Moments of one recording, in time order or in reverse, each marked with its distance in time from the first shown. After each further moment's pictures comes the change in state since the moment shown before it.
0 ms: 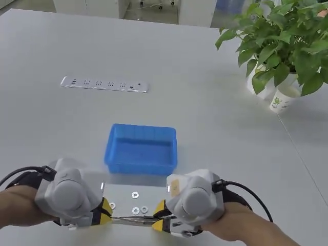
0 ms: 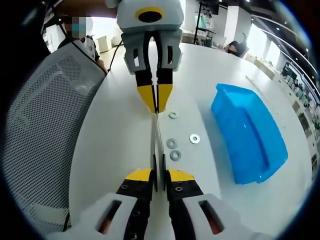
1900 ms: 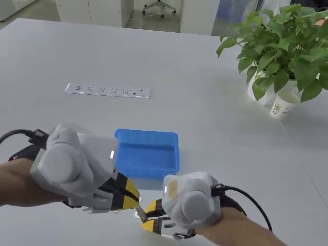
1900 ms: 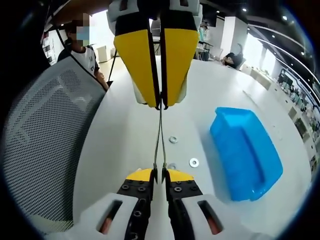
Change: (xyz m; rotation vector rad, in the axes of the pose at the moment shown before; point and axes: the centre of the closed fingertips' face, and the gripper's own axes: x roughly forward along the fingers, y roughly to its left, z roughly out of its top) left arm -0.062 0.000 0.101 0.069 -0.200 0.018; right arm -0.001 0.003 0.036 -0.009 -0.115 -0.034
